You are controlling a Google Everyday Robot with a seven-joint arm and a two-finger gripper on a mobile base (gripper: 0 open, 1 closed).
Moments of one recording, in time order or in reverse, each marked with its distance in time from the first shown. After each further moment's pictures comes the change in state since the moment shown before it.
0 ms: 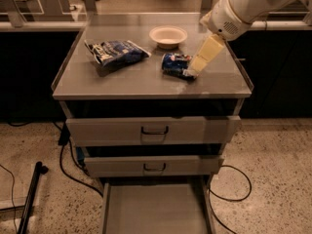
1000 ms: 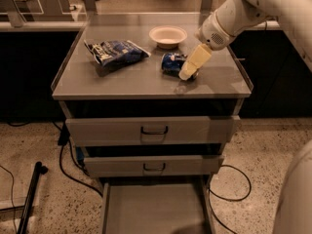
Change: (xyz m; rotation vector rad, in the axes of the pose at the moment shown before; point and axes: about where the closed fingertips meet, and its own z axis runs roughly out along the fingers) arm 0.014 -0.020 0.061 -0.056 -0.018 0.083
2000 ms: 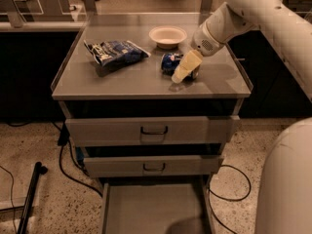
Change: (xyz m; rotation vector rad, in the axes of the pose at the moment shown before) arm 0.003 -0.008 0.042 -0.032 0.006 0.067
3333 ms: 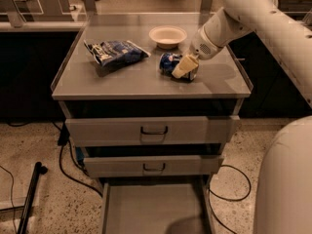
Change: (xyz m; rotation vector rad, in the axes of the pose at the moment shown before) arm 0.008 -0.001 0.011 -0.004 0.016 0.022
